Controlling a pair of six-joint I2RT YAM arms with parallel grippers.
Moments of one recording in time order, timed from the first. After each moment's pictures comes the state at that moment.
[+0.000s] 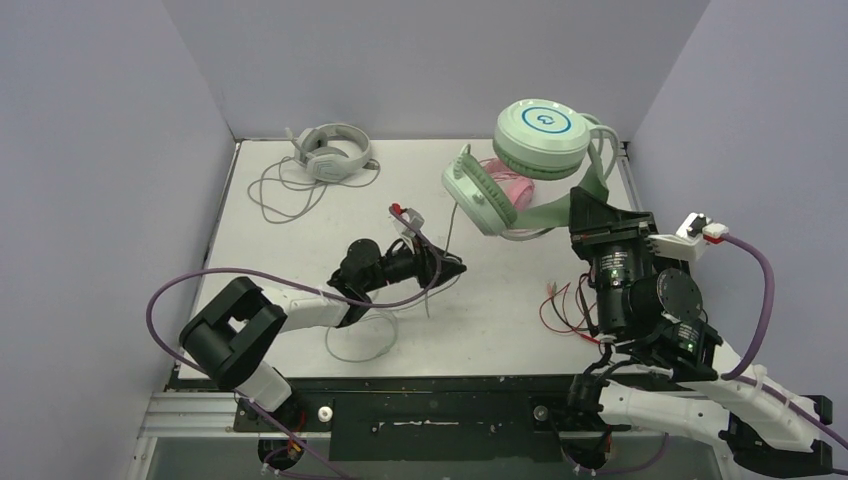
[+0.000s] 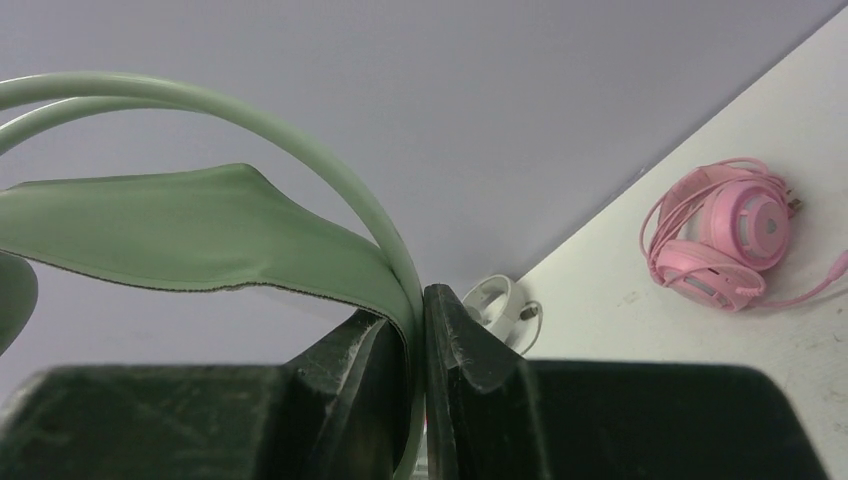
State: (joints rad) left arm -0.74 1.56 0.63 1.00 0.47 -0.57; right arm 1.13 0.68 1.10 -0.10 1.13 0.71
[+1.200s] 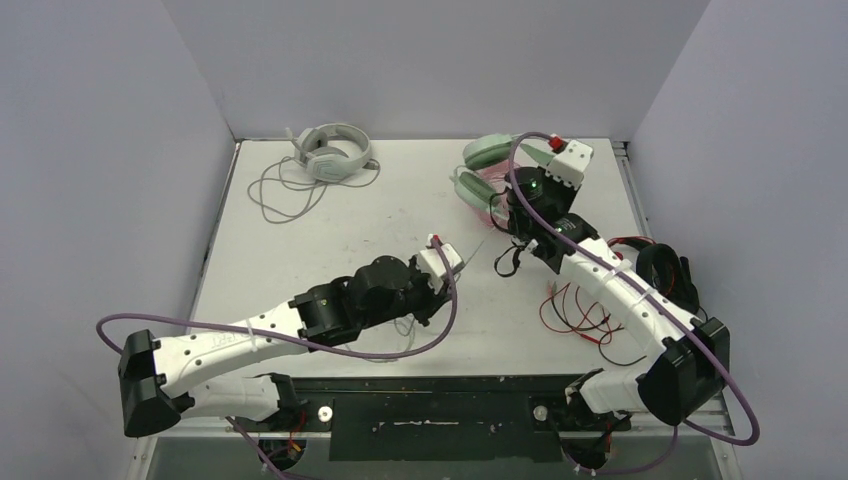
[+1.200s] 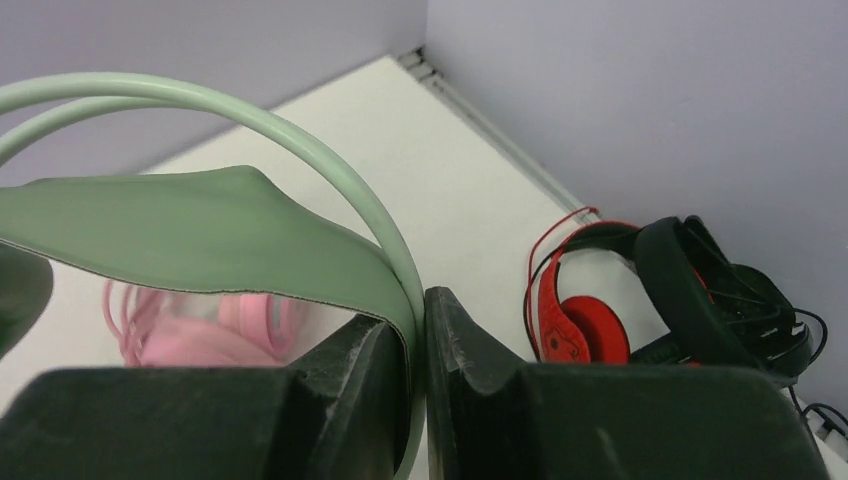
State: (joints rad) left arm -1.16 1.15 0.95 -0.15 -0.08 -0.13; right arm 0.55 1.33 1.21 -0.32 1.22 0.44
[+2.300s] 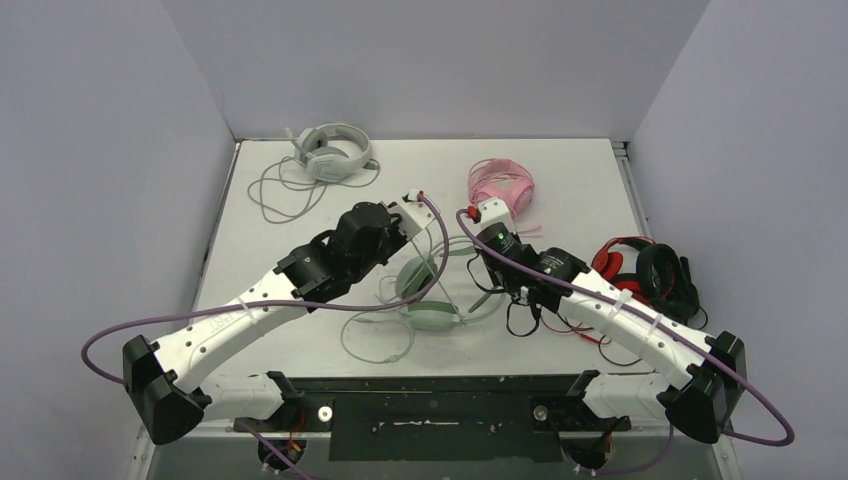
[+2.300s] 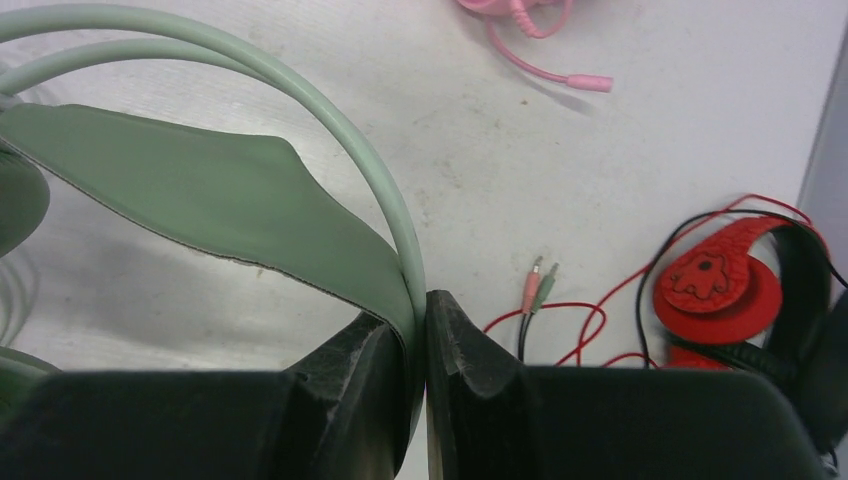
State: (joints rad) left arm -0.87 1.20 1.15 -0.40 -0.37 0.33; right arm 0.83 1.21 1.06 -0.72 0.50 0.20
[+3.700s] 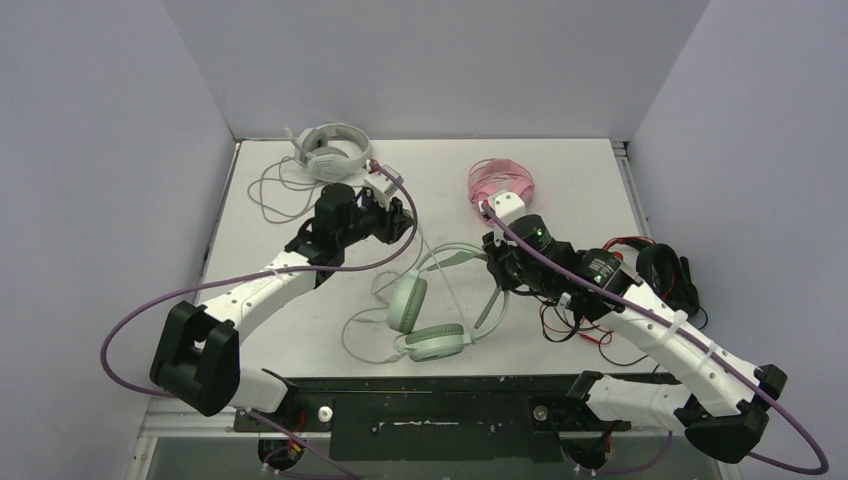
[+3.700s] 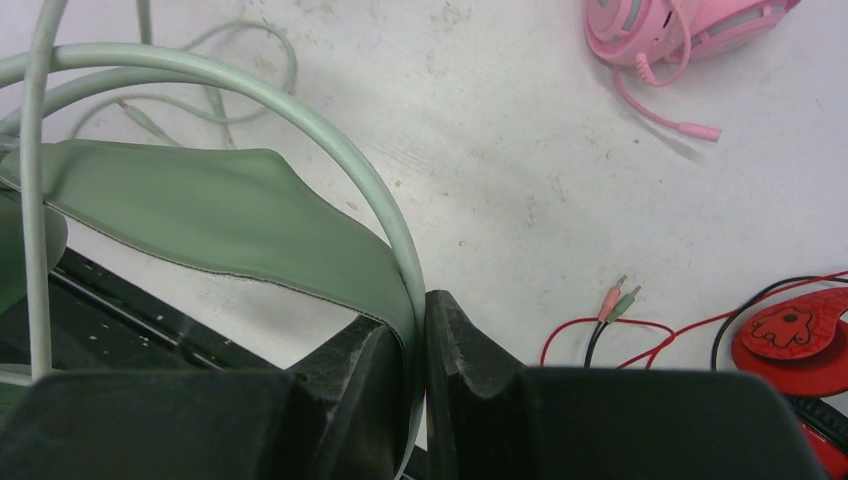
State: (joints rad) left arm -0.51 1.39 0.96 0.14 0.29 0.00; right arm 0.86 1.07 1.20 -0.88 0.25 0.18
